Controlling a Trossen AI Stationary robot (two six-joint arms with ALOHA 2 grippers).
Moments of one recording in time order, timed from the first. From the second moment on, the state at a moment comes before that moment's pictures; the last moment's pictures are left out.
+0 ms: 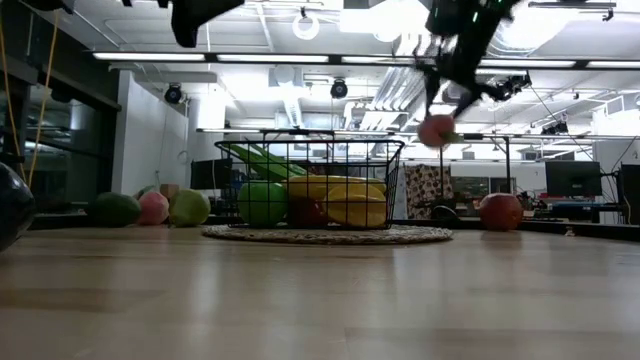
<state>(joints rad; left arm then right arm) 0.11 0.81 0.54 0.36 -0.18 -0.28 -0.80 1.41 1.37 -0.90 0.12 0.67</state>
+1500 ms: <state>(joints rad) 0.11 0.78 0.54 0.36 -0.14 -0.29 -0.09 1.28 1.23 -0.08 -0.06 0.44</state>
